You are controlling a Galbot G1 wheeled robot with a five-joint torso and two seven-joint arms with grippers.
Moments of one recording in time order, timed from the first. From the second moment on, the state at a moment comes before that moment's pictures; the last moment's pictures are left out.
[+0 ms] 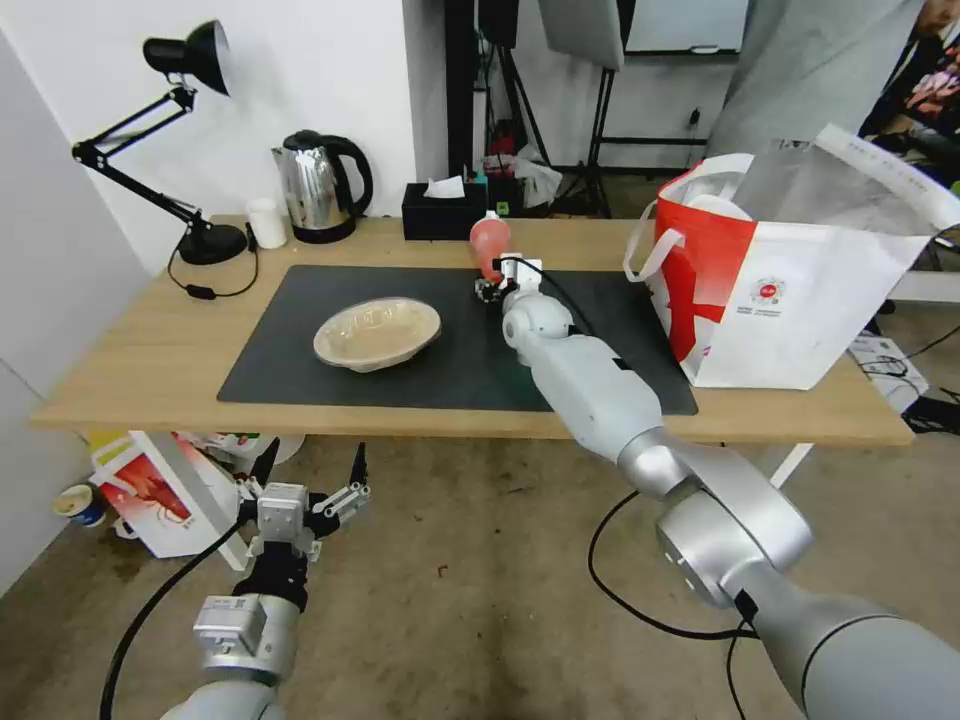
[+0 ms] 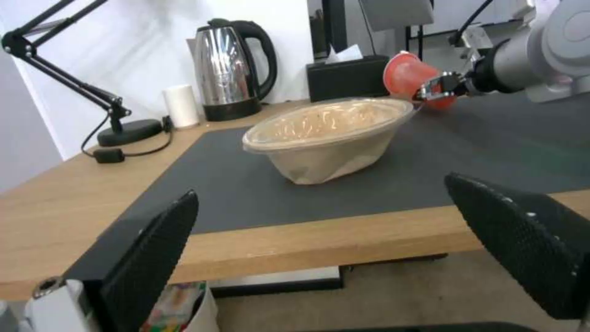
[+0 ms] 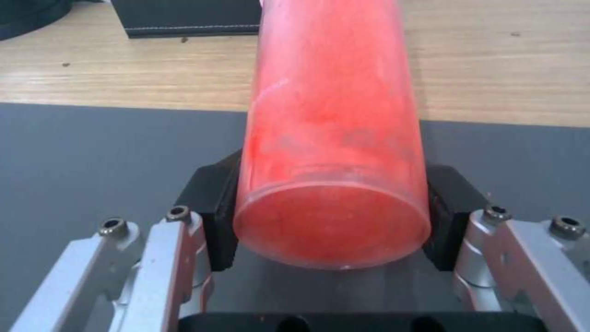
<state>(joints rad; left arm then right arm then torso) 1.80 -1.50 -0.55 -2.30 0.00 0.00 0.00 -0.16 1.56 -0.11 0.71 0.64 -0.25 0.23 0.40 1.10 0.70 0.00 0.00</state>
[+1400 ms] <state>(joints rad) 1.80 -1.50 -0.55 -2.30 0.00 0.00 0.00 -0.27 1.11 -0.25 1.47 0.70 -0.23 0.26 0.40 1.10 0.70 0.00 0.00</state>
